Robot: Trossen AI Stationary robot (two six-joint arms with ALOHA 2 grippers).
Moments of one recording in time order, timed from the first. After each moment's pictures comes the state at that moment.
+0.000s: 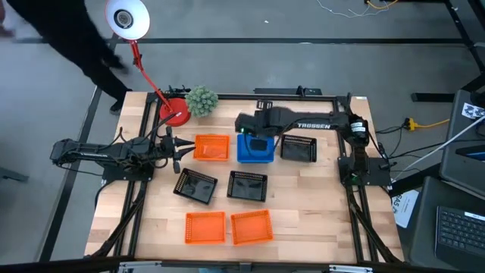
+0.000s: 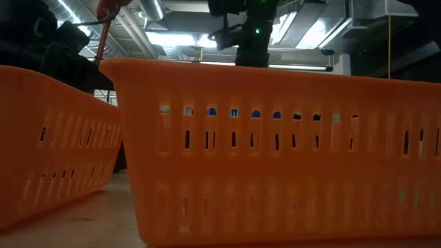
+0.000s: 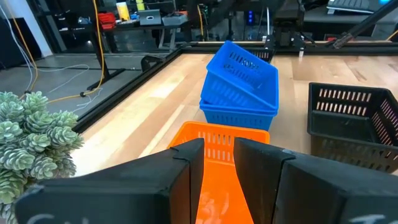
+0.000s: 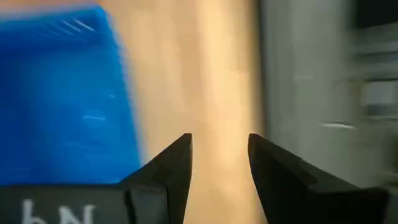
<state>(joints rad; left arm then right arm) 0.01 0.18 0.01 0.08 -0.35 0.03 -0.09 1.98 1.81 -1.12 0.60 -0.11</state>
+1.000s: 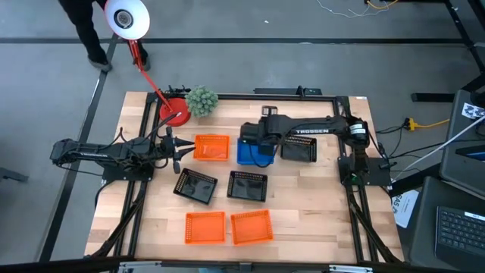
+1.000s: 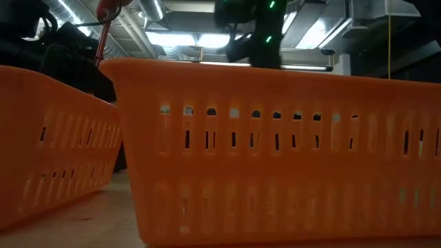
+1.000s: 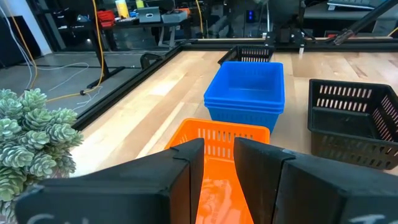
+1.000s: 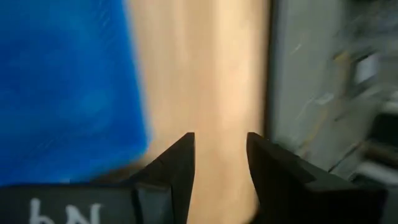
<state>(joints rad) 0.01 0.18 0.01 0.06 -0.35 0.03 -0.07 1.98 1.76 -1.30 0.60 0.01</state>
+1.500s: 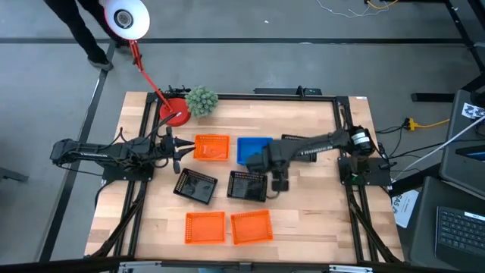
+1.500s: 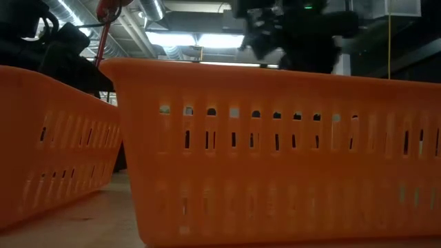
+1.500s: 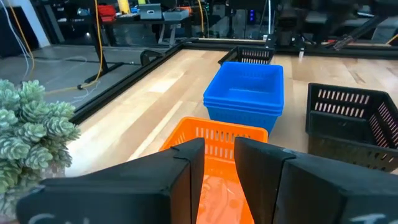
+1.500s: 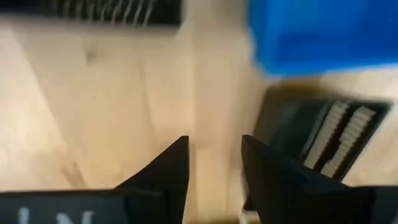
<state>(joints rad) 0.01 0.18 0.01 0.06 -0.35 -0.02 0.16 1.97 1.66 -1.46 0.08 0.19</state>
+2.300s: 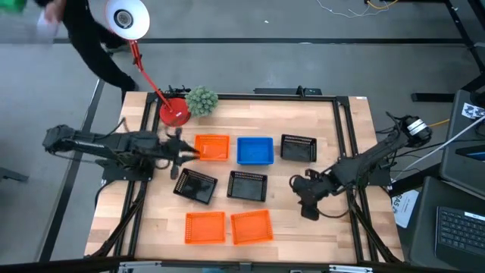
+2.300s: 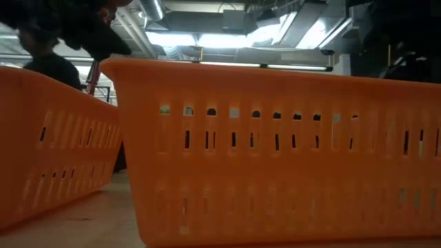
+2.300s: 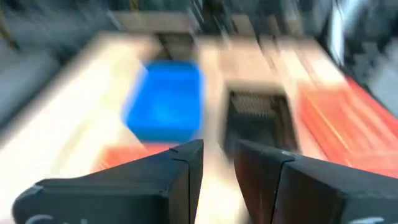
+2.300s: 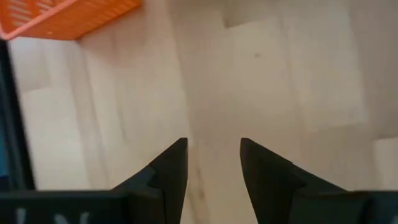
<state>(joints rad) -0.08 0.58 0.41 -0.14 -0.12 -0.06 0.54 1.32 0.79 -0.64 0.05 0.78</state>
